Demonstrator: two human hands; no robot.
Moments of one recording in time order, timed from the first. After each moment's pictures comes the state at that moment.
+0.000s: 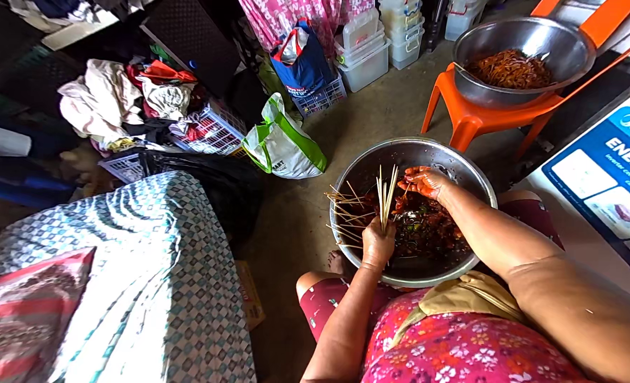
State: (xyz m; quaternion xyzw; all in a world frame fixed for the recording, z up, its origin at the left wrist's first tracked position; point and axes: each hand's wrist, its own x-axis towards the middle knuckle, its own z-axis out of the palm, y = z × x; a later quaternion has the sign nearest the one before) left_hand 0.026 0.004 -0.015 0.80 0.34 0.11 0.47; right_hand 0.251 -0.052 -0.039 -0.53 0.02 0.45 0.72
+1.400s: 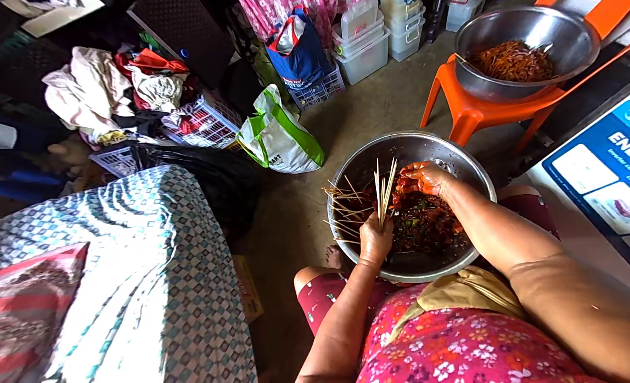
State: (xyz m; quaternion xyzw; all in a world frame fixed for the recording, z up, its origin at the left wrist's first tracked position) left_hand 0.024 0.004 -0.017 0.81 0.33 0.13 0.46; right_hand 0.245 -0.059 -0.028 -0.58 -0.07 0.48 0.65
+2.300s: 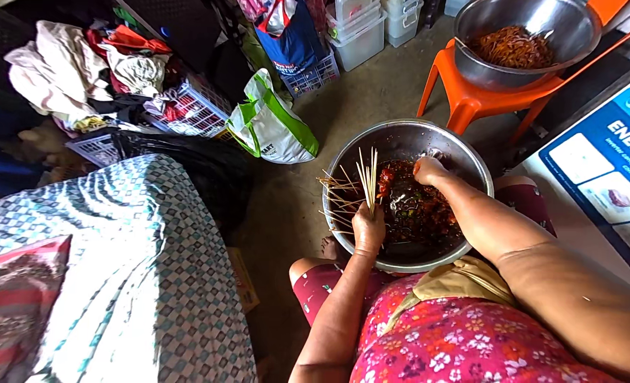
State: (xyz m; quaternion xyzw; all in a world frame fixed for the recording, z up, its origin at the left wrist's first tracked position) left_hand 0.026 0.006 -0.017 0.80 0.39 0.13 0.44; right_hand 0.270 -0.059 -0.067 -0.90 -0.24 0.32 0.16
